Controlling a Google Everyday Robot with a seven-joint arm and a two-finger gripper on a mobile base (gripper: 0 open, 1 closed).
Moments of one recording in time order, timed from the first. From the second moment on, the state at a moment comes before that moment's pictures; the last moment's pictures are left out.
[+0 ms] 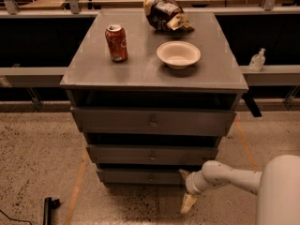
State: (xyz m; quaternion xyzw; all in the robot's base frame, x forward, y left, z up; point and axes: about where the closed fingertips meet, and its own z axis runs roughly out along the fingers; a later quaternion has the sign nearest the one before) arm 0.522 -0.154 0.259 -0.67 0.70 0.14 0.21
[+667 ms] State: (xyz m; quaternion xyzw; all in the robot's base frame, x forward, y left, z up) arm 0.549 -0.146 0.231 -0.70 0.67 0.09 0.23
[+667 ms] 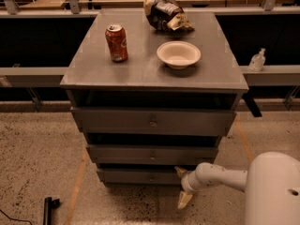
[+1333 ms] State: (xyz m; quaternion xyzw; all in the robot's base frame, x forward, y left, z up) arm 0.569 -0.151 0.198 -0.70 0.68 0.06 0.22
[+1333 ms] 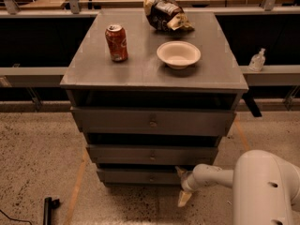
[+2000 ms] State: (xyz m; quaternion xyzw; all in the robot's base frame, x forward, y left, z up) arm 0.583 -0.160 0.188 -0.69 0.68 0.05 0.23
